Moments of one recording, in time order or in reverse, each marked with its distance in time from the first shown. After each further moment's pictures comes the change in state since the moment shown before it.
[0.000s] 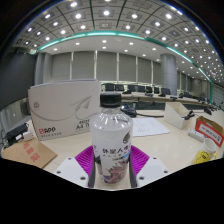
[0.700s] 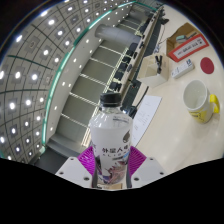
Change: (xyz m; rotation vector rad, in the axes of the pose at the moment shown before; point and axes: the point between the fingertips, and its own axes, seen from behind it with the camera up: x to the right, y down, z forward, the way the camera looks) arm 0.087 -0.108 -0.096 0.005 -0.296 1.109
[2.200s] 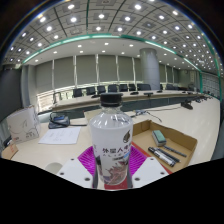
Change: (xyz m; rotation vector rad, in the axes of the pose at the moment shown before) arm 0.217 -0.314 -0.081 0.059 0.381 -0.991
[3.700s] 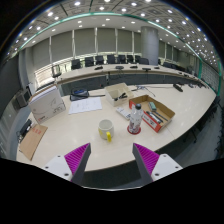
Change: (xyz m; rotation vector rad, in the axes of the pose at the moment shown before) arm -0.140 0.003 -0.313 -0.369 0.061 -0.020
